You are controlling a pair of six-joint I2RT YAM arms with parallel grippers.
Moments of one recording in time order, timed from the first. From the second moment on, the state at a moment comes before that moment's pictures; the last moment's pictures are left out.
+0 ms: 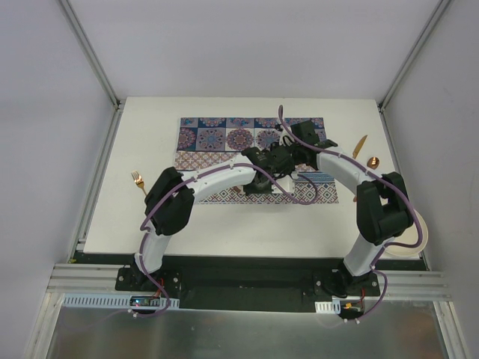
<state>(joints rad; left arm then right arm) -0.94 2.06 1.74 -1.01 -0.20 0.61 0.43 1.73 1.21 -0.43 -0.52 0.31</state>
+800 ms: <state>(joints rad) -0.88 1.75 1.85 -0.66 -0.34 0.62 0.14 1.60 1.23 -0.66 -0.73 0.32</state>
